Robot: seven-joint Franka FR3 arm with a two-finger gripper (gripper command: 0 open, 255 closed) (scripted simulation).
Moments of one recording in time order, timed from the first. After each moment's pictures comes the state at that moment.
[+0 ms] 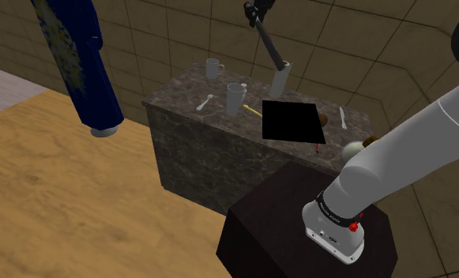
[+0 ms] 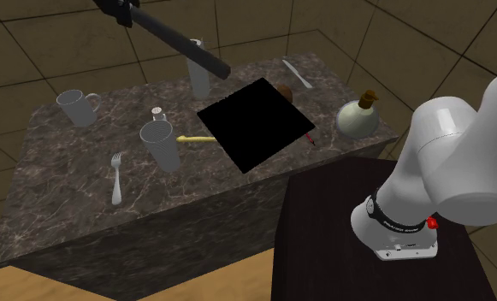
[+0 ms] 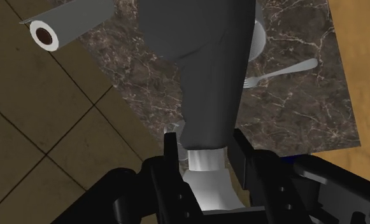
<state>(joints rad) -0.10 -0.20 0.08 -1.83 -0.36 1.99 0.04</state>
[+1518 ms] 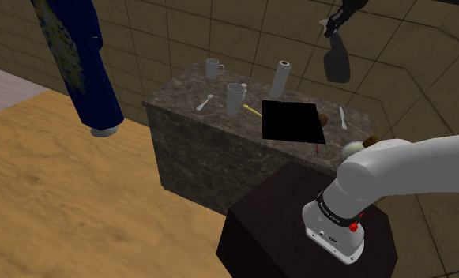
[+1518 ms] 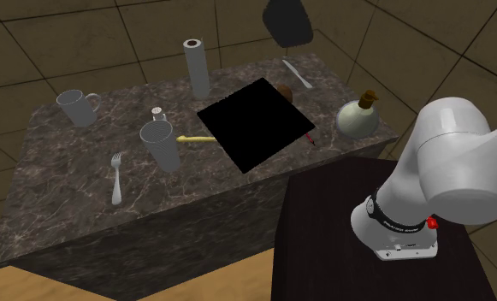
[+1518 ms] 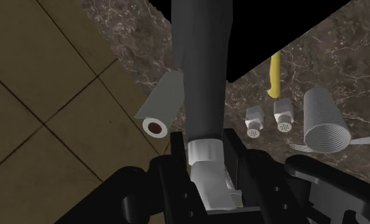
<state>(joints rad) -0.21 -0.65 -0.25 -2.20 -0.35 2.04 -0.40</state>
